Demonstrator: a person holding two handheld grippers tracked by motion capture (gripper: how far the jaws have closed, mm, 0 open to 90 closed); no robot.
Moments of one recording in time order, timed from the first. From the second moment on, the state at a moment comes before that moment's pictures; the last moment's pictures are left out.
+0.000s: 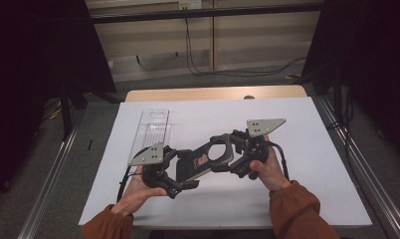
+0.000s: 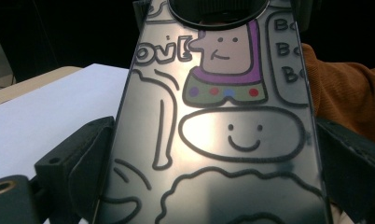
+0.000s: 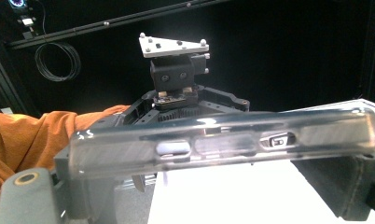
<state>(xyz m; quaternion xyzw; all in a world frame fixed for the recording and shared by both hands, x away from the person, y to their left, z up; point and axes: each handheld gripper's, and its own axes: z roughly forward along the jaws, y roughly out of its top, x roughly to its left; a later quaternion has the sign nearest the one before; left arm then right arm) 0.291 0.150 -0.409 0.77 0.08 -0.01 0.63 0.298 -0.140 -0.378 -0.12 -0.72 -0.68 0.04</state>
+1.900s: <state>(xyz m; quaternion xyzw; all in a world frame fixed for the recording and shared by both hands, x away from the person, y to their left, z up) 0.287 0.124 -0.407 0.81 0.09 0.08 0.57 0.305 -0.141 -0.364 -0.19 -0.82 -0.54 0.00</state>
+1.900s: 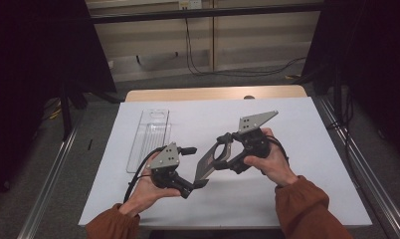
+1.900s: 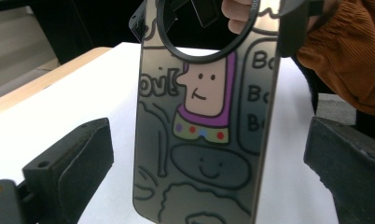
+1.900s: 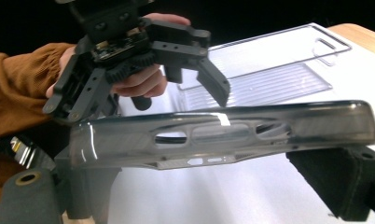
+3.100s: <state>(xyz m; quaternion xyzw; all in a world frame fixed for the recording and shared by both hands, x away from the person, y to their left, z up) 0.269 0.102 -0.425 0.77 0.17 0.19 0.59 0.309 -0.137 -0.356 -0.32 -0.80 -0.50 -0.04</state>
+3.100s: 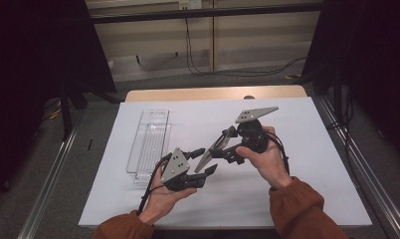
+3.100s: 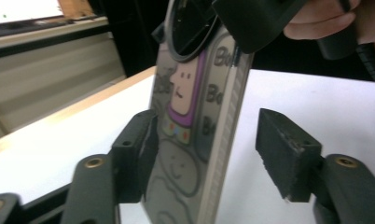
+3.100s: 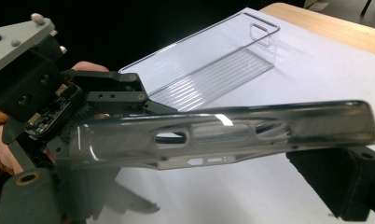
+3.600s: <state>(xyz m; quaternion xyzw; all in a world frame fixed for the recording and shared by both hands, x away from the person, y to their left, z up) 0.273 0.096 -0.434 0.76 0.20 0.23 0.57 0.310 -0.125 -0.357 -0.33 -0.80 -0.50 -0.04</state>
